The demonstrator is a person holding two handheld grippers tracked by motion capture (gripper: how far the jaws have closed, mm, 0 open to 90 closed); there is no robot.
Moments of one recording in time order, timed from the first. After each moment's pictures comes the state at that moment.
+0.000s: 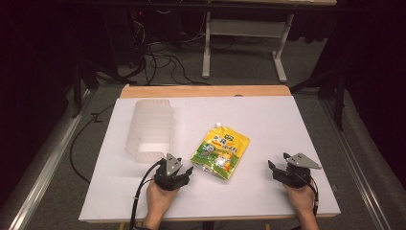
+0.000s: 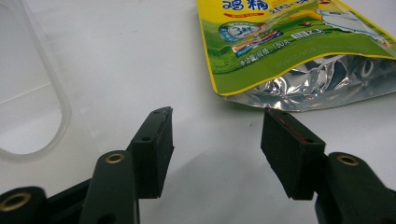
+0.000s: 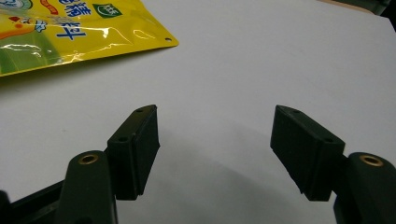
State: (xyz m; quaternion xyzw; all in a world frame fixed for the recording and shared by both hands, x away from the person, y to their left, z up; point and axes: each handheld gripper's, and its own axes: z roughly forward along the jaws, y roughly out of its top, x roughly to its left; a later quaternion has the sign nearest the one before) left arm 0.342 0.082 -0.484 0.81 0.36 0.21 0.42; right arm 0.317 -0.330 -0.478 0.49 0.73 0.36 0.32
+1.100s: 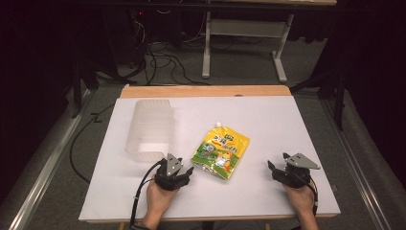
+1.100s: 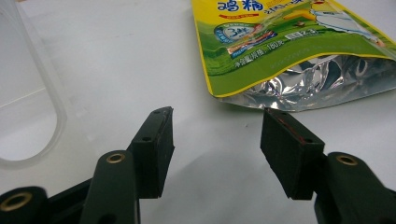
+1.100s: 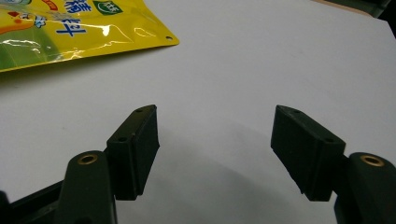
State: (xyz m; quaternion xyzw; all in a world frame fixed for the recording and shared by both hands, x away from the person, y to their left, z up) left arm 0.342 0.081 -0.483 0.81 0.35 0.21 0.42; right arm 0.317 -0.329 -0.479 0.48 0.74 0.35 0.32
